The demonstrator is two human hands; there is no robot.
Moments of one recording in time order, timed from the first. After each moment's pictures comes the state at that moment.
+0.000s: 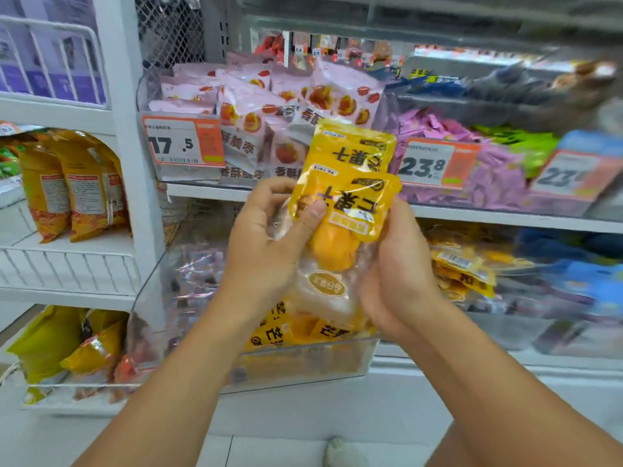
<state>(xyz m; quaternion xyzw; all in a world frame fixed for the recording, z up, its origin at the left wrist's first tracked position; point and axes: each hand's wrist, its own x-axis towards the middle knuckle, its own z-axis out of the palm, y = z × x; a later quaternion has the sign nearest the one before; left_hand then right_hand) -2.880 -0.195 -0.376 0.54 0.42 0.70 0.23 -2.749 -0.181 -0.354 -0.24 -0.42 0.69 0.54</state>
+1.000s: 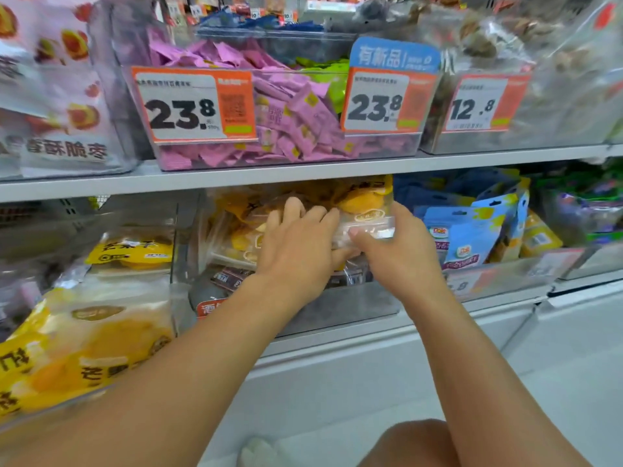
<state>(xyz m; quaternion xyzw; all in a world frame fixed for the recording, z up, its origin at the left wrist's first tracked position) -2.628 -0.054 -0.432 0.80 0.57 0.12 -0.10 -2.484 -0.061 -0.440 -0.65 -0.57 0.19 0.47</state>
